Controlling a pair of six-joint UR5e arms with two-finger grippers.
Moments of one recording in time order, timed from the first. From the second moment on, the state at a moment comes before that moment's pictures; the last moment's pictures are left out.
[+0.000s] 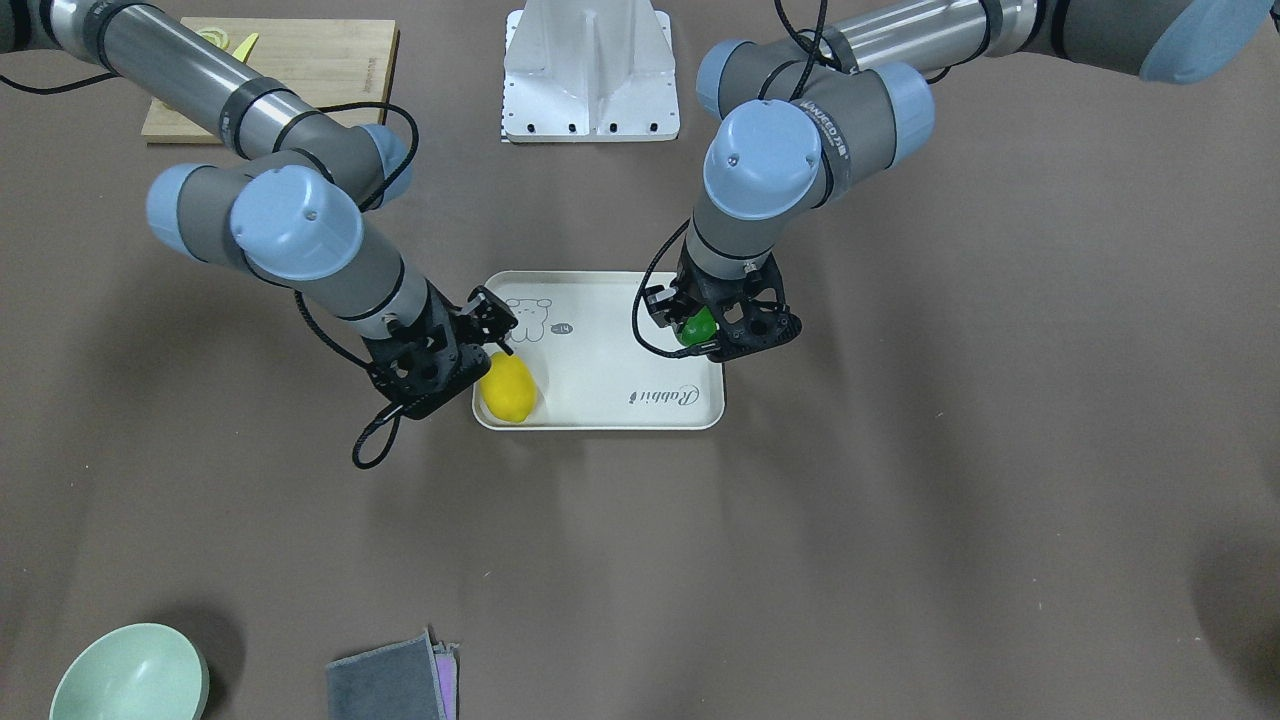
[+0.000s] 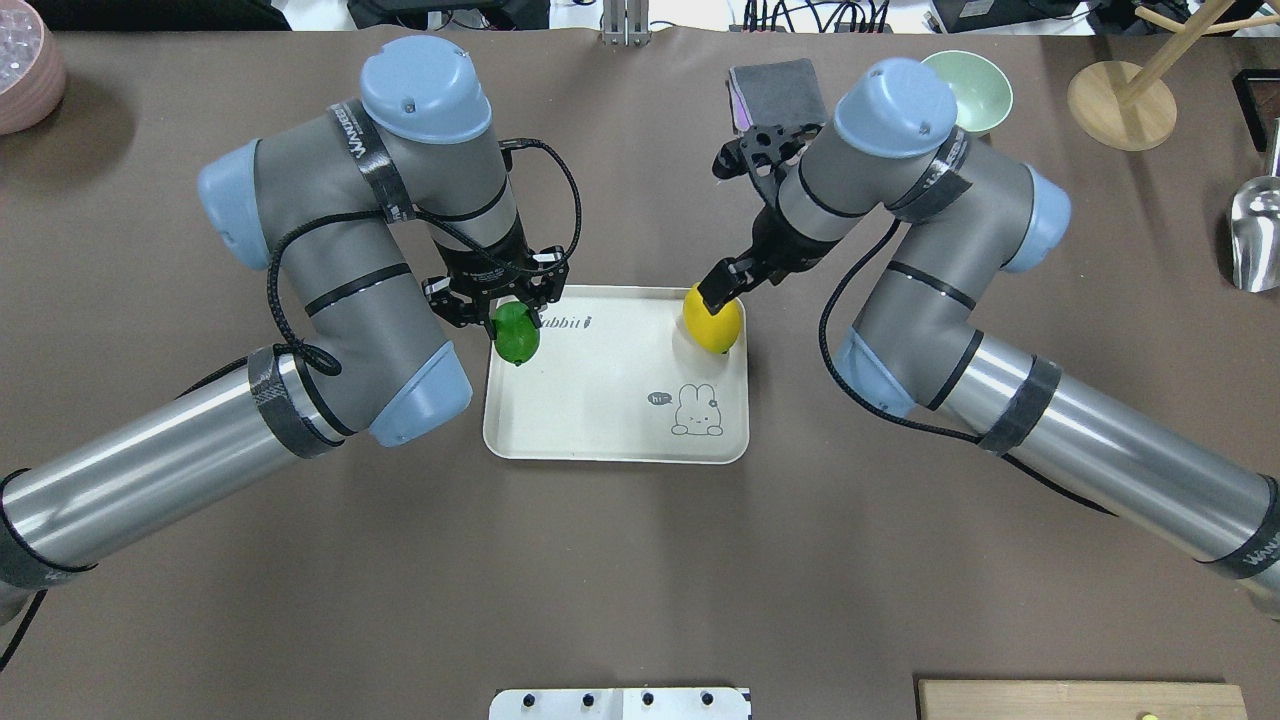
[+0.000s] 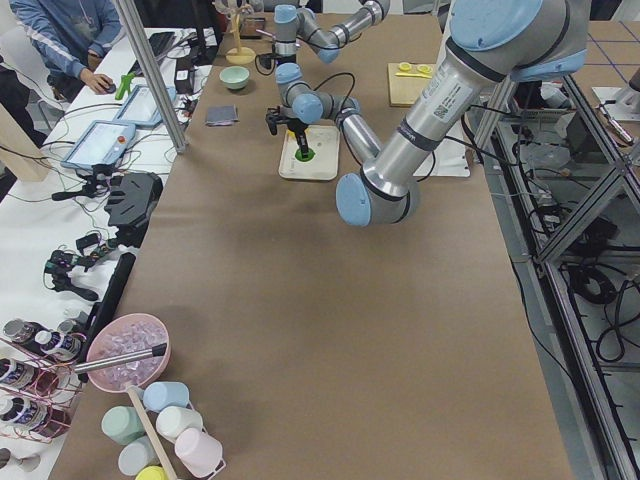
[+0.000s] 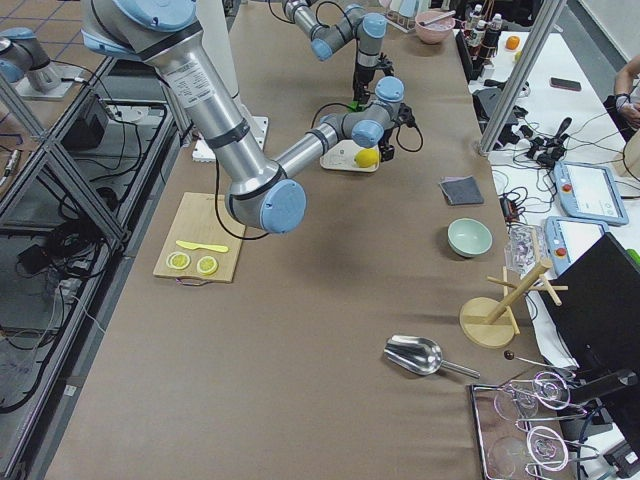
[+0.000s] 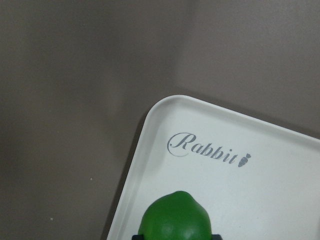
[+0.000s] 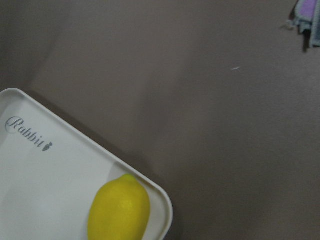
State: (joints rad) left arm -0.66 -2.36 -1.50 -1.54 -2.11 -1.37; right arm 0.84 -0.97 1.52 -1.23 2.21 0.58
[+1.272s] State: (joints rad) left arm -0.80 -2.19 -1.60 -1.52 -2.17 -1.14; right arm 1.18 -1.49 1.76 -1.36 2.30 0.45
